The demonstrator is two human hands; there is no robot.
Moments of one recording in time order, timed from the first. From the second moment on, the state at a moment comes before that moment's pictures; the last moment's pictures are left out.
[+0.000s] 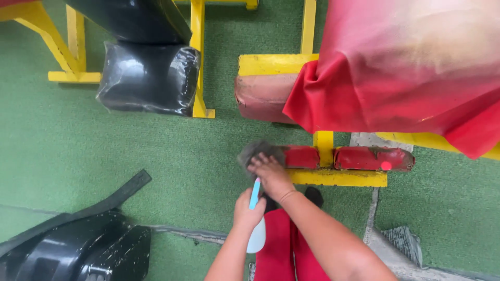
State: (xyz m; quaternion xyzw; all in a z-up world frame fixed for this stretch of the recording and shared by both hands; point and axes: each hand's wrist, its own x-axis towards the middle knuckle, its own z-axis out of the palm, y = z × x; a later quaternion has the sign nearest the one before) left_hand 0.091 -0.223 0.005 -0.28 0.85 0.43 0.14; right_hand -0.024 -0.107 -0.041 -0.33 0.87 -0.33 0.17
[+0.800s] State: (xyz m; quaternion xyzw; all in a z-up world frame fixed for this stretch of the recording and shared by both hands) left_hand 0.098 -0.190 0.058 -0.19 0.85 0.45 0.20; right_hand 0.053 -0.045 -0.012 -0.23 0.93 -0.26 0.09
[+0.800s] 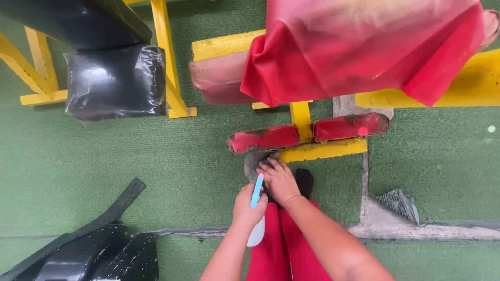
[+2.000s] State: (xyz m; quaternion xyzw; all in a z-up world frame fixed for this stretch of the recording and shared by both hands) left_hand 0.065 -0.226 0.340 -0.23 0.82 0.52 -0.10; right_hand -0.084 -0.067 0.310 0.10 0.52 -0.78 0.35
